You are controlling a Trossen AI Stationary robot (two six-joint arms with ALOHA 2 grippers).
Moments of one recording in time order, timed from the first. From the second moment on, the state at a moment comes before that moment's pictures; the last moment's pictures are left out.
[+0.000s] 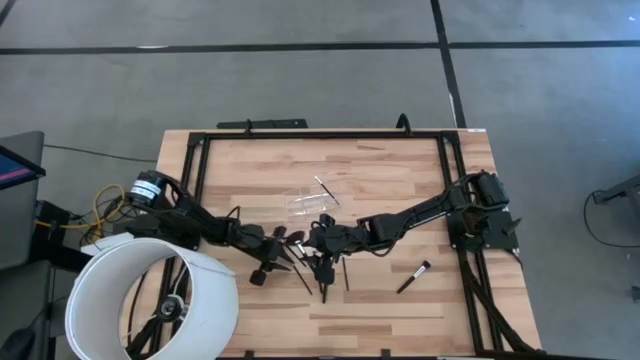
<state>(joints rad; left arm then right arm) -0.27 1.75 0.32 0.92 0.13 0.10 0.24 1.87 1.19 0.08 0.13 0.24</state>
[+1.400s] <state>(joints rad) -0.25 1.31 0.31 0.49 0.07 0.15 0.22 1.99 1.34 0.01 0.12 0.39</state>
